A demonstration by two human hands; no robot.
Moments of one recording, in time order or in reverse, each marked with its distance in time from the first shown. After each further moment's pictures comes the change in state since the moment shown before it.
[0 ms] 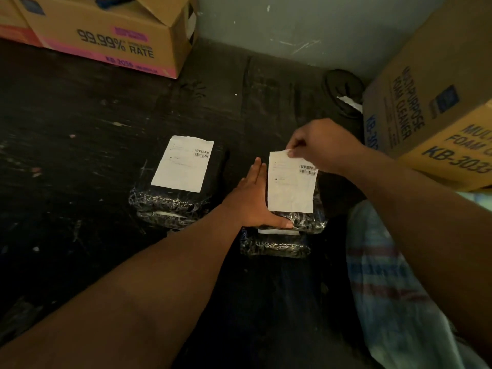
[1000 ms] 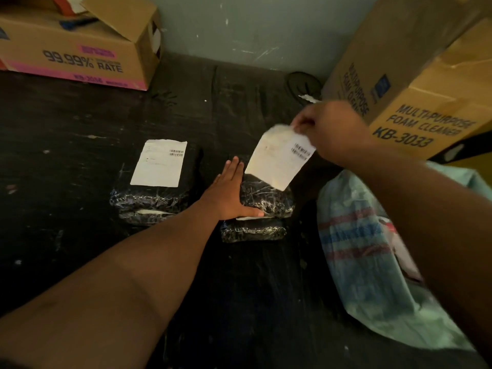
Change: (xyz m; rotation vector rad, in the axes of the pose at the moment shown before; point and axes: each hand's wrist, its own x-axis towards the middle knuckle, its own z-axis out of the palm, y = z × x) left_hand -0.014 0.001 0.006 0.158 -0.011 0.051; right_hand -0.086 0.013 -0.045 0.000 0.266 0.084
